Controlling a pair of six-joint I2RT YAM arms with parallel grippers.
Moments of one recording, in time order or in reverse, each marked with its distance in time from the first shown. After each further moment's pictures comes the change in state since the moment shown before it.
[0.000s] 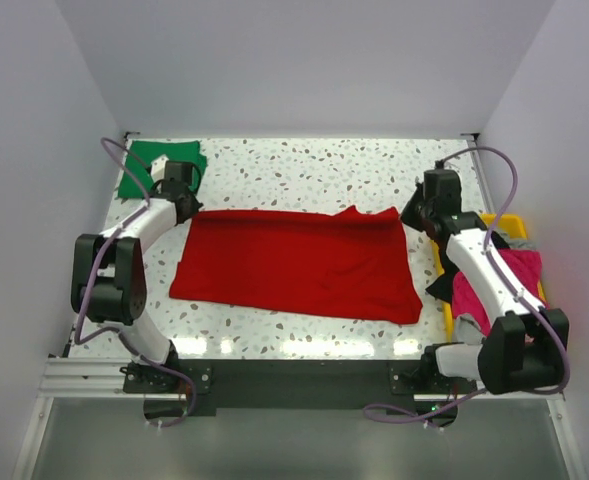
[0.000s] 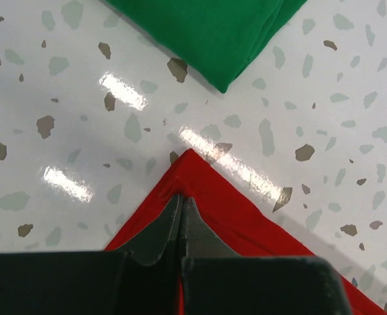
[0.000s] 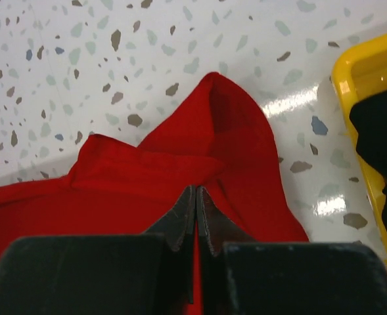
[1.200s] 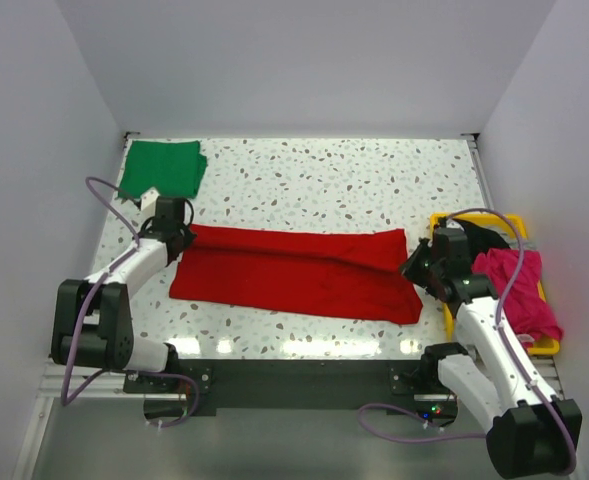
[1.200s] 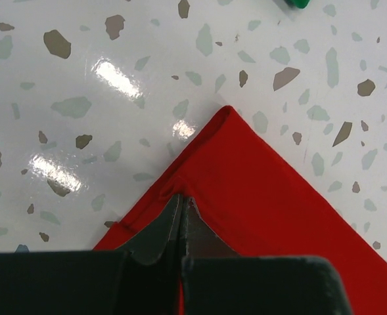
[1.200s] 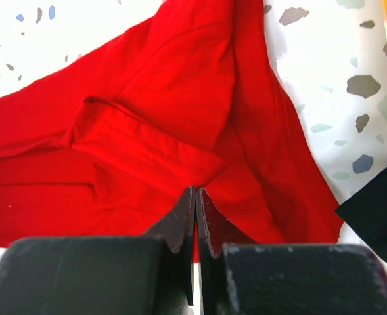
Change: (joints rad) left arm 0.007 -0.309 -0.380 0.081 0.006 -0.064; right arm 0.000 -0.484 -0.426 -0.122 -0.155 0.050
